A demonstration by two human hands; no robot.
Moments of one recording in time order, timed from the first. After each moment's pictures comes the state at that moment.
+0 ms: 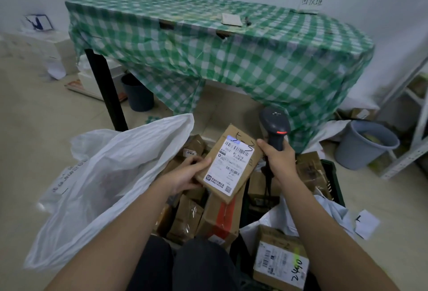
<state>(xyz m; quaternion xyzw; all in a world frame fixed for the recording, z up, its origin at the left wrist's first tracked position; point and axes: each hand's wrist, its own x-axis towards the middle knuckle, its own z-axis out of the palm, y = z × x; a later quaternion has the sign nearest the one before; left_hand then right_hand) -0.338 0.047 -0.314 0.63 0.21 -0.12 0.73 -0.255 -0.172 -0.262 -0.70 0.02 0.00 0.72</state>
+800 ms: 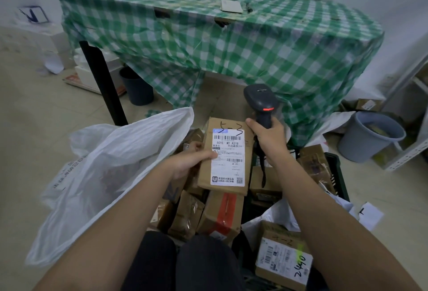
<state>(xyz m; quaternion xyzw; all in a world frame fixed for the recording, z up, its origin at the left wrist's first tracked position) -0.313 0.049 -0.299 0.69 0.20 -0.17 0.68 -0.230 -0.141 -0.248 -0.72 -0.03 0.02 0.69</state>
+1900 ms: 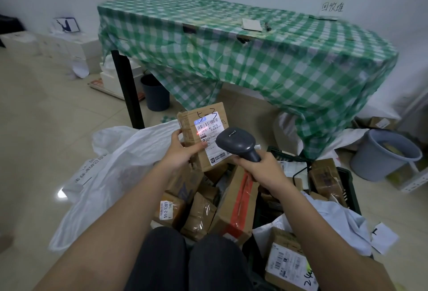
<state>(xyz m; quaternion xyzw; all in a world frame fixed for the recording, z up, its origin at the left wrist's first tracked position) -0.343 0.094 -0.287 0.68 0.26 0.08 0.69 -0.305 -0.130 -0.252 -0.81 -0.16 0.15 0.54</state>
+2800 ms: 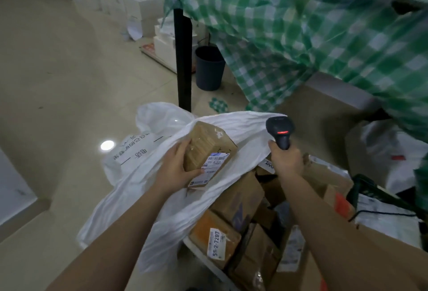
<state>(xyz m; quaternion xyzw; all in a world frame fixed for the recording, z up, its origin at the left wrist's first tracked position) -0.373 0.287 -0.441 0.87 0.27 0.15 0.39 -0.189 0.089 -0.373 -0.87 0.00 0.09 0.48</state>
